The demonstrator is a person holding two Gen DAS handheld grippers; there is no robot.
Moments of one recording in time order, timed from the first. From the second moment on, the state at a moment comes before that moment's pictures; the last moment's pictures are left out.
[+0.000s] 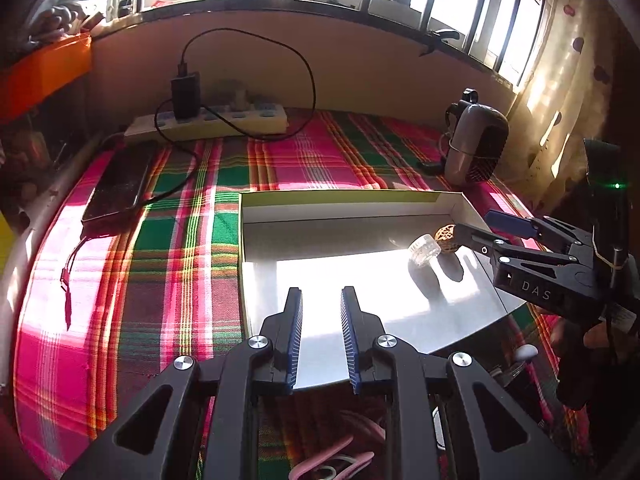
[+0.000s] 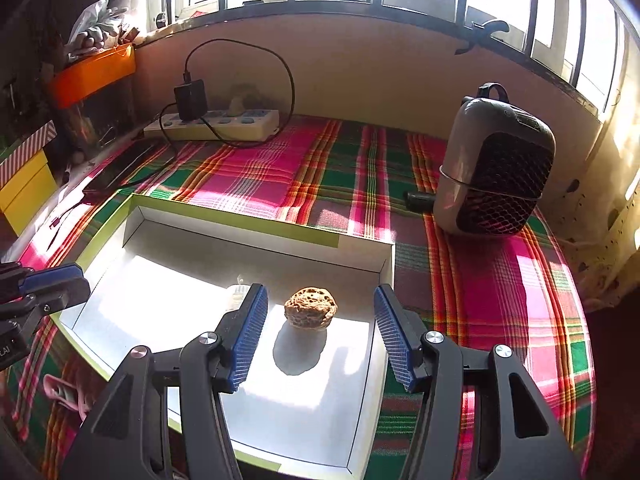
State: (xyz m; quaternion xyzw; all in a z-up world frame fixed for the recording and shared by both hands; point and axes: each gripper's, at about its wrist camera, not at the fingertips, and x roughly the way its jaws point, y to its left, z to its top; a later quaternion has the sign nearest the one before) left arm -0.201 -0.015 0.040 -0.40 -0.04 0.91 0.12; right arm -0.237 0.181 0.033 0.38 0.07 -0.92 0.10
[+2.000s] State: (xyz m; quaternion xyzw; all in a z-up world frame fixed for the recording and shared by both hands) left arm 0.021 0.045 0.028 -0.40 0.03 0.84 0.37; right arm -0.025 0.223 0.036 0.37 0.01 -0.93 0.08
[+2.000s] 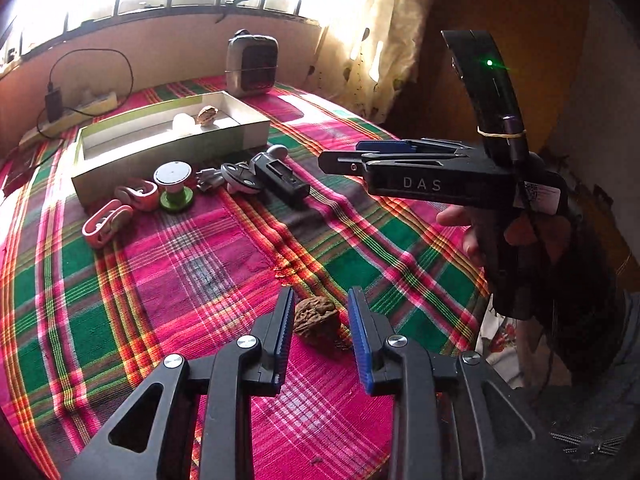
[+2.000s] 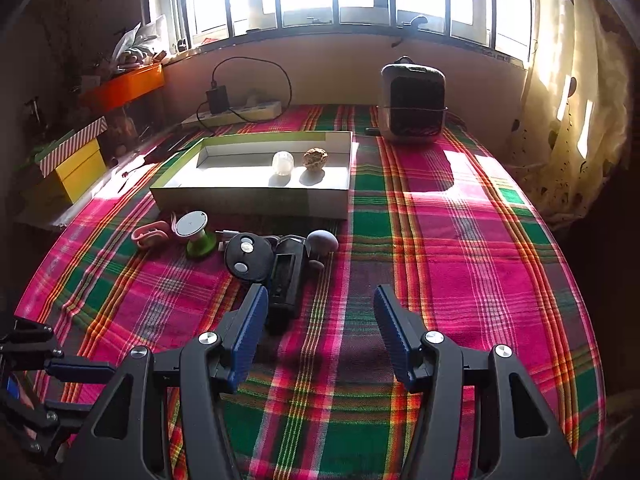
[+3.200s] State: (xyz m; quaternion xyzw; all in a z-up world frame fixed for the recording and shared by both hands) left arm 0.013 0.071 0.010 -0.42 0.08 0.85 0.31; right arm -0.015 0.230 0.023 0.38 -0.01 -0.92 0.08
